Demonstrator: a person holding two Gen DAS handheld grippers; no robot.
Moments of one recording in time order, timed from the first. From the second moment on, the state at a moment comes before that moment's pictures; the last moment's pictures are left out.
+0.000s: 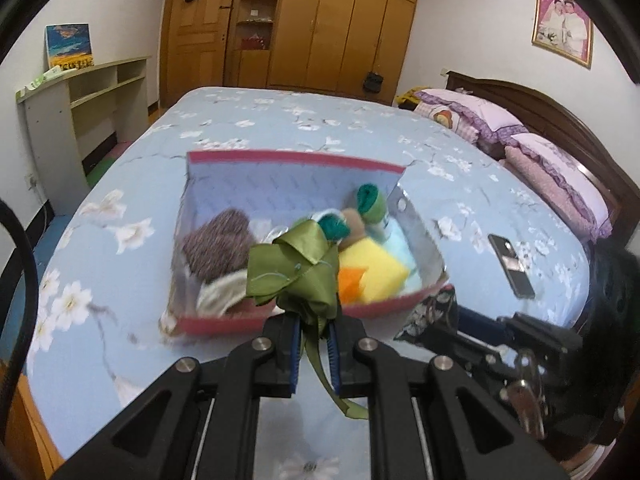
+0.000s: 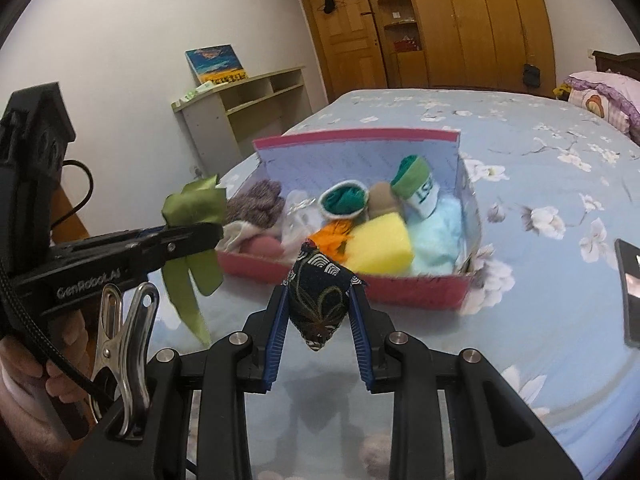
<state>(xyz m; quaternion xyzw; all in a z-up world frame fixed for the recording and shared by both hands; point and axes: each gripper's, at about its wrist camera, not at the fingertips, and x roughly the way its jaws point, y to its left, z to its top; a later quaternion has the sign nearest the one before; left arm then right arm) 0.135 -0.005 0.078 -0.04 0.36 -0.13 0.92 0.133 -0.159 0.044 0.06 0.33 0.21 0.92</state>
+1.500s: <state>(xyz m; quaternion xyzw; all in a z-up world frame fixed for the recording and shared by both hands) 0.282 -0.035 0.011 -0.02 0.39 -0.06 0.92 0.240 -0.187 0.008 0.07 0.32 0.14 0.93</state>
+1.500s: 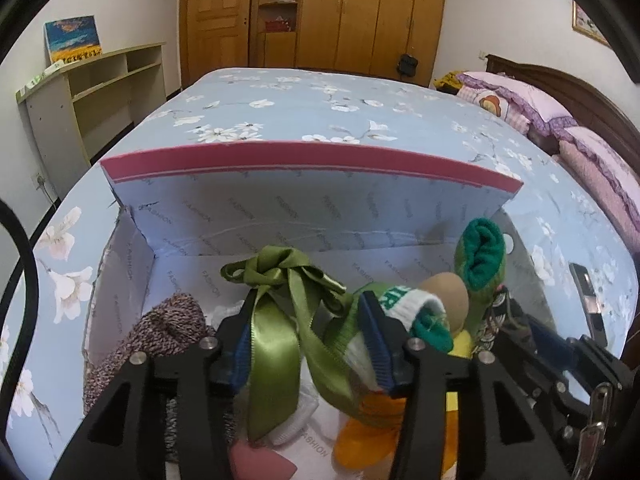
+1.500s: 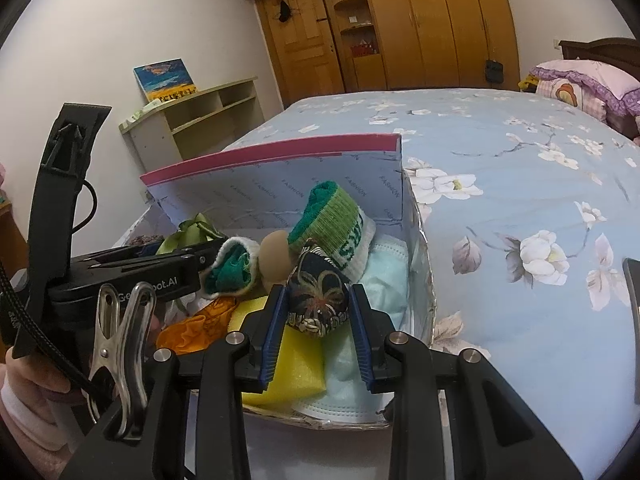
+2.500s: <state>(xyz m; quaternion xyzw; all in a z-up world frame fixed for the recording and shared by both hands) 0.258 -0.031 0.049 -0.03 0.36 -0.05 0.93 0.220 -0.188 0.032 0.08 0.28 0.15 0.95</state>
